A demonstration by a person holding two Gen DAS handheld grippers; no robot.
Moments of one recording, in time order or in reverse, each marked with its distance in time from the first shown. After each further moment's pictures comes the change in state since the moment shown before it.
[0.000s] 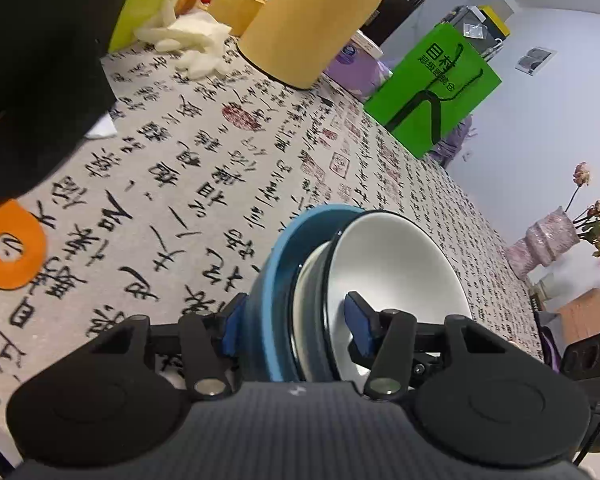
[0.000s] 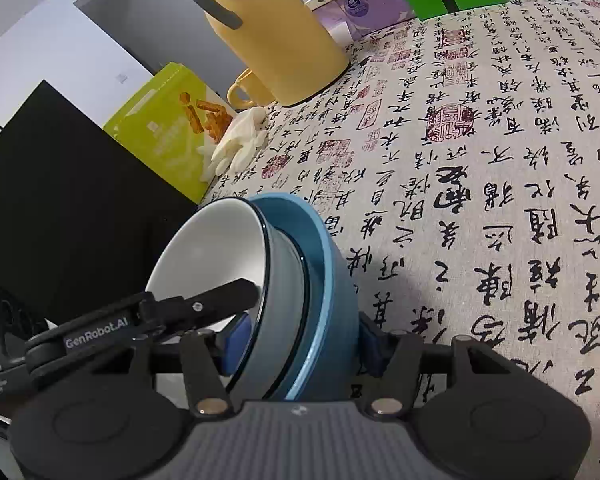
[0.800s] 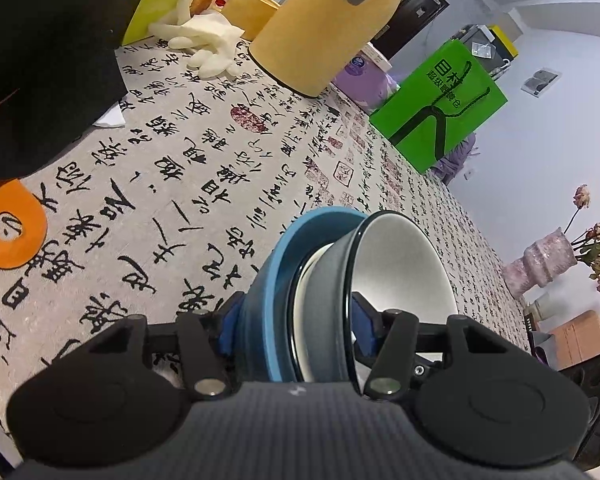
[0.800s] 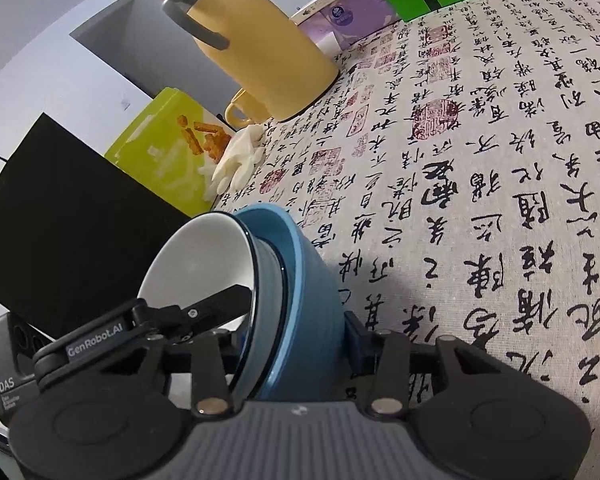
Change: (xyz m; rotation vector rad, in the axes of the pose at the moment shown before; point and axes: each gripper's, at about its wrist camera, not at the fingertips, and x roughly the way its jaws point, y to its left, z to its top) left arm -0.002 0.002 -0.006 -0.059 -0.036 0.000; right arm -0.010 -0.016 -0.009 0.072 -0.049 0.049
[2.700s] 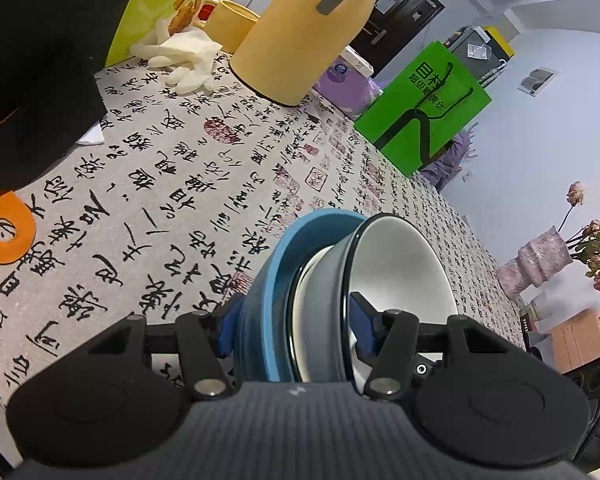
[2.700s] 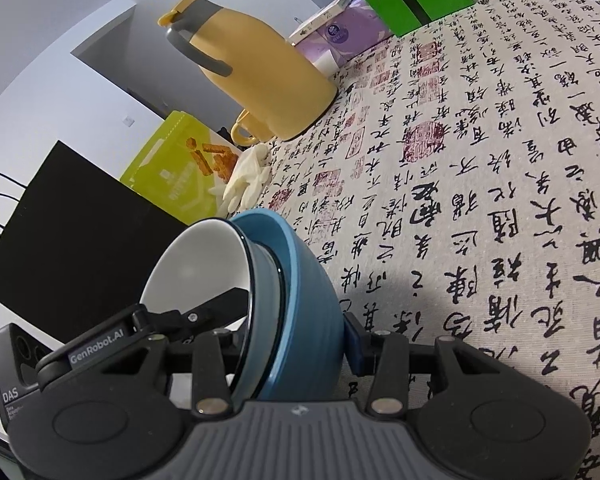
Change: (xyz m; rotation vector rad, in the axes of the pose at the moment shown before) left arm -0.016 -0.036 -0.005 0.023 -0.025 0.012; right arm -0.036 -0.001 0.003 0.036 -0.027 0.027
